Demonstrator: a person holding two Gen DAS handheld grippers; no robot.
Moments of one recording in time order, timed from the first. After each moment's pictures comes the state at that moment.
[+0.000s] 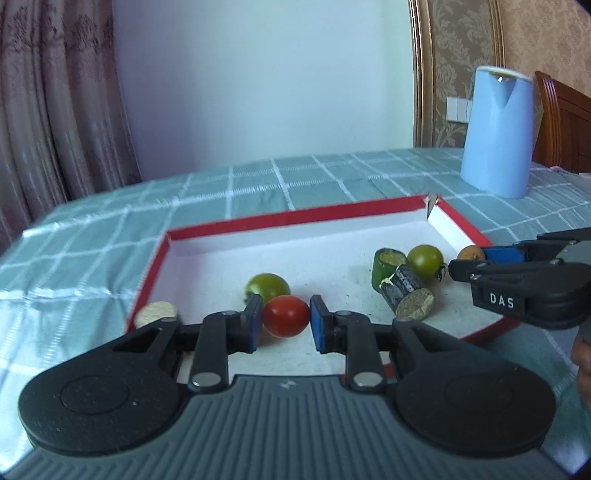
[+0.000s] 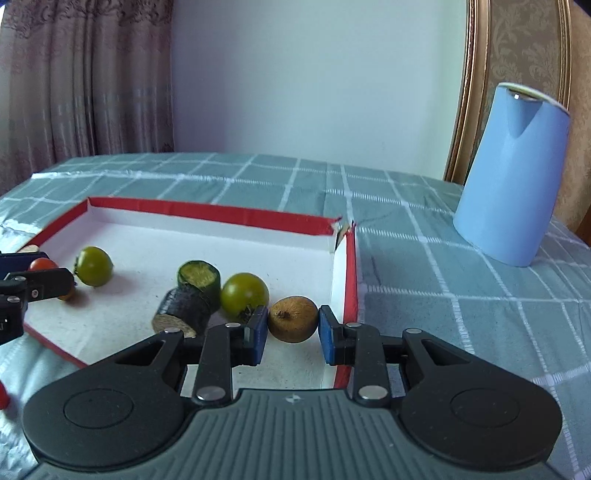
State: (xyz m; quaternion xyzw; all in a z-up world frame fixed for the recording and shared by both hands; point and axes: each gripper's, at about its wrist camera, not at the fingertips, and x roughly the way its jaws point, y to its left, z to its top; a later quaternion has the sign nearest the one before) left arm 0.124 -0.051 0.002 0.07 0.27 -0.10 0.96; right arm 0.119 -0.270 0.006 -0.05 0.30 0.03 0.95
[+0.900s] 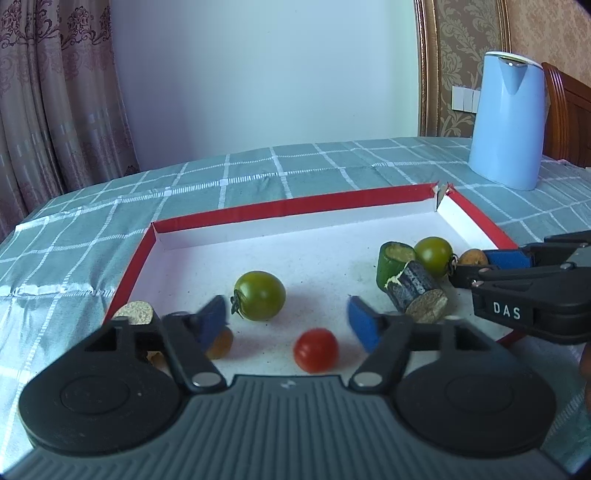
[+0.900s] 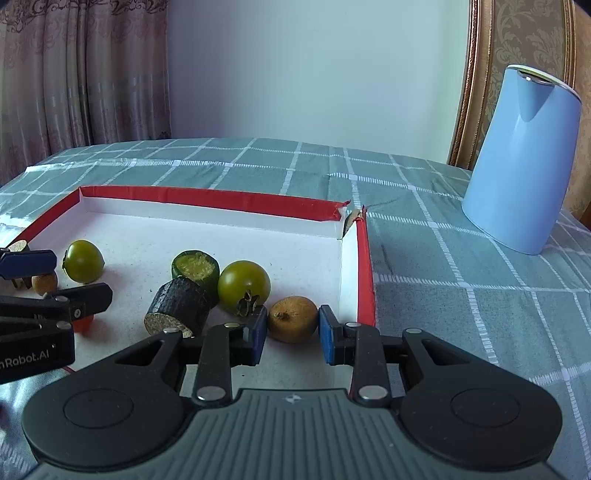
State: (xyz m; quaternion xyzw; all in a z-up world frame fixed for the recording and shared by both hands) left arm 0.139 -0.058 -0.010 0.07 0.28 -0.09 0.95; right arm 0.128 -0.267 0.001 -0.04 0.32 0.03 0.95
